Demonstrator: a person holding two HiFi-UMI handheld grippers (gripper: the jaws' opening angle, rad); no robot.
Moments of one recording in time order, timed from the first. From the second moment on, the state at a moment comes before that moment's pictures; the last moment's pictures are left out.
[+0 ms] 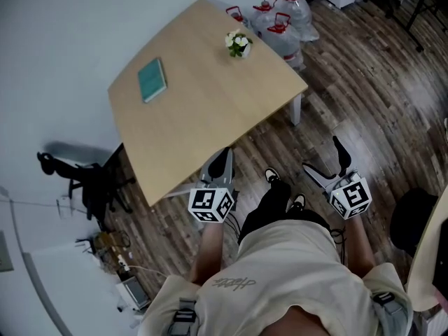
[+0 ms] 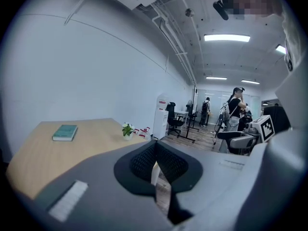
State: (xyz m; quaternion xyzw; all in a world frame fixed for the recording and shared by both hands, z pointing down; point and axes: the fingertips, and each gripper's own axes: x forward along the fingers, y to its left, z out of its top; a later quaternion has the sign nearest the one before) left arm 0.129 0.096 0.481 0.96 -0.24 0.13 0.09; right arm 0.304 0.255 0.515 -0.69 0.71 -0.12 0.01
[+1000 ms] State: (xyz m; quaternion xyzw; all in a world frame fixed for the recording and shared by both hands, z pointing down) left arm 0.183 -0.056 0.463 0.97 -0.19 0.08 0.09; right arm 0.348 0.096 0.460 -0.73 0.68 -0.06 -0.02
